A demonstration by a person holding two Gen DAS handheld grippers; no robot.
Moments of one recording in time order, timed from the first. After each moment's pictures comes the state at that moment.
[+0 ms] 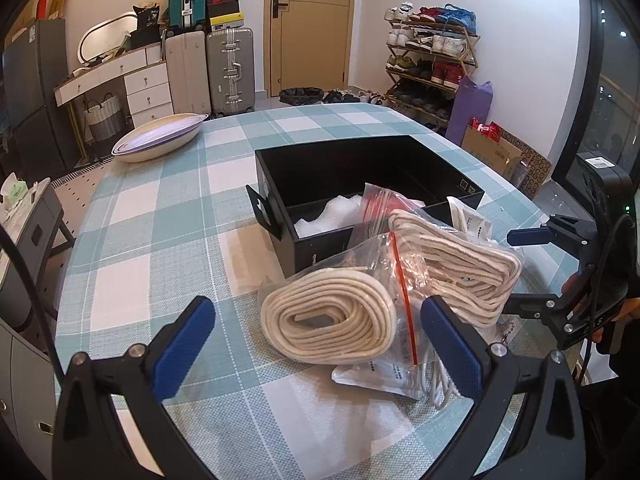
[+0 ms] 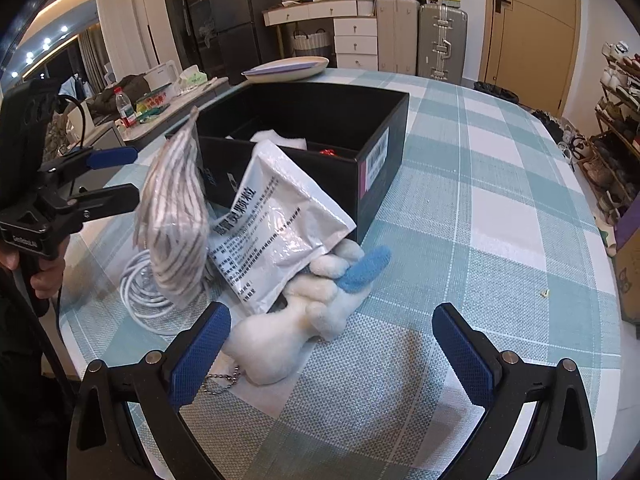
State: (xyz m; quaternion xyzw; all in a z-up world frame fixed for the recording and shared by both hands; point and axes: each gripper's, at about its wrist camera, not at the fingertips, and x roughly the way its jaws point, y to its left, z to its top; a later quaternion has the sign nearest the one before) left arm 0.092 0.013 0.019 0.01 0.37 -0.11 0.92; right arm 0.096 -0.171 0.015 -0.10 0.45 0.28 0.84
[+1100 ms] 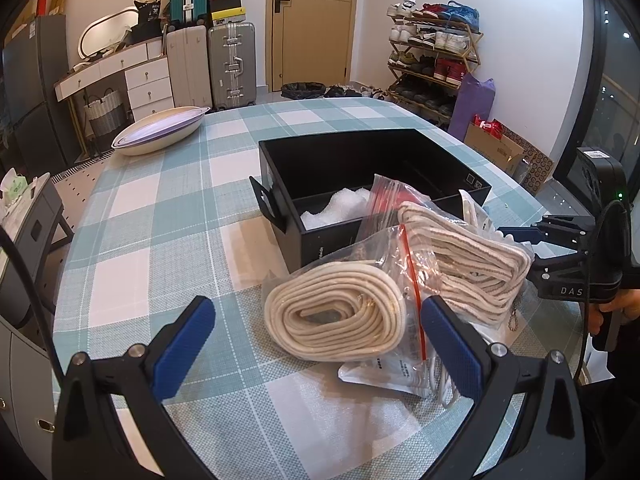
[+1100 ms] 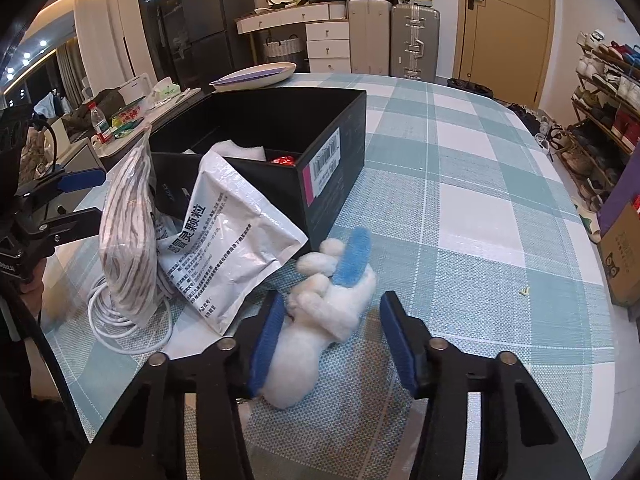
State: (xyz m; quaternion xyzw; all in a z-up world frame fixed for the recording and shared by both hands) left arm 0.095 0.016 0.013 0.01 0.38 -0.11 0.92; right arm 0.113 -0.183 0.008 -0.09 0.44 0.25 0.86
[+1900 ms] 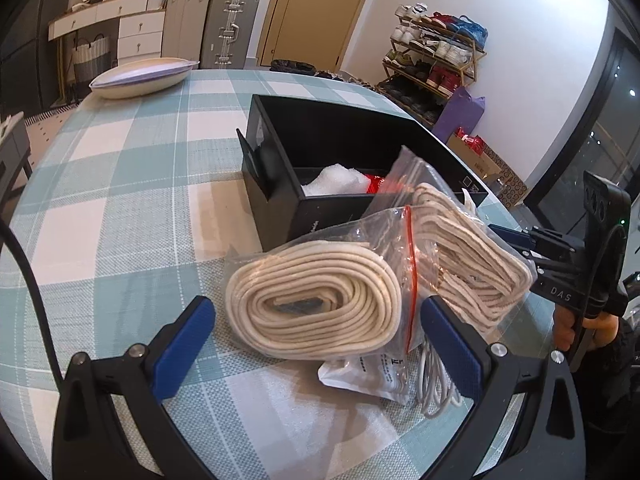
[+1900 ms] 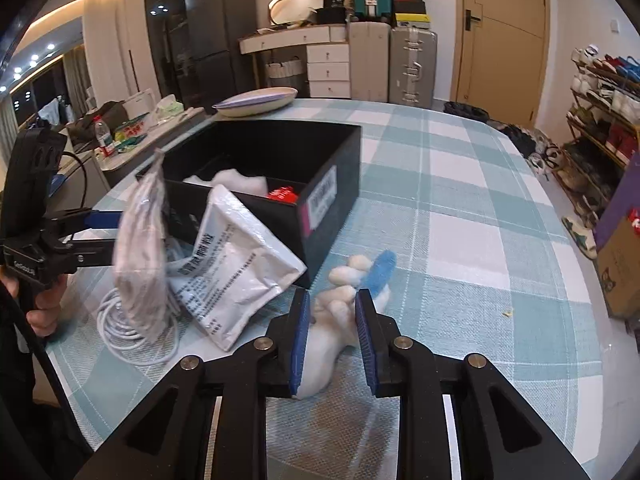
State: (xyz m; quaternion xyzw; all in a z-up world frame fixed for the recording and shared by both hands) left arm 0.108 0.029 -0.013 -0.09 0.42 -0.15 0.89; right arm 0.107 -0.193 0.022 -0.08 0.41 0.24 0.88
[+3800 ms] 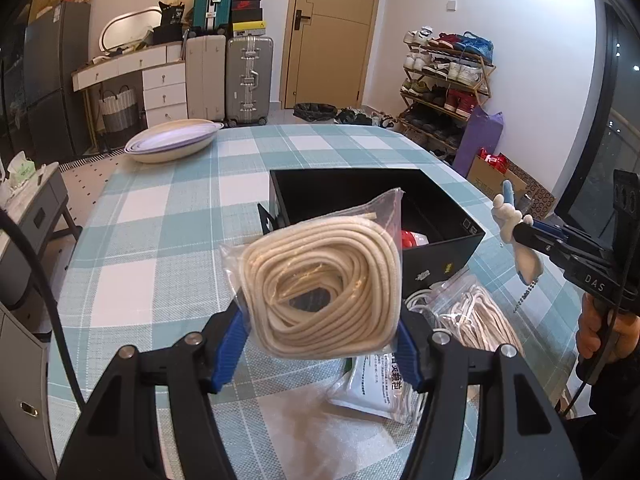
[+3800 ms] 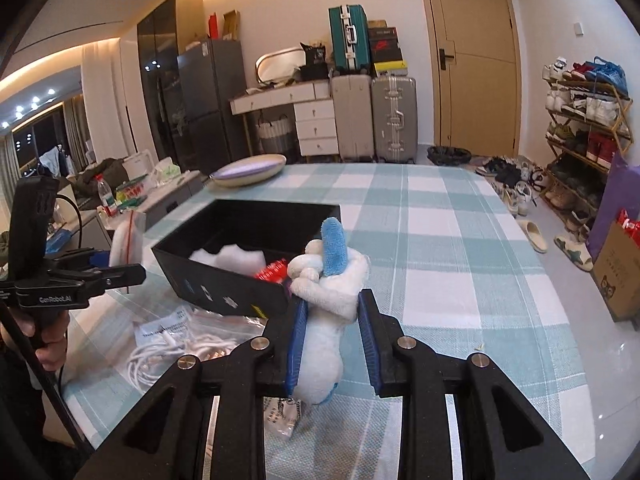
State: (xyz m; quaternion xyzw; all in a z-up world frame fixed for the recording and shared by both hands) left arm 0.095 0.024 0.031 -0.03 0.35 -0.09 0.93; right arm 0.093 -0.213 0.064 -0.02 0.30 0.24 0.92
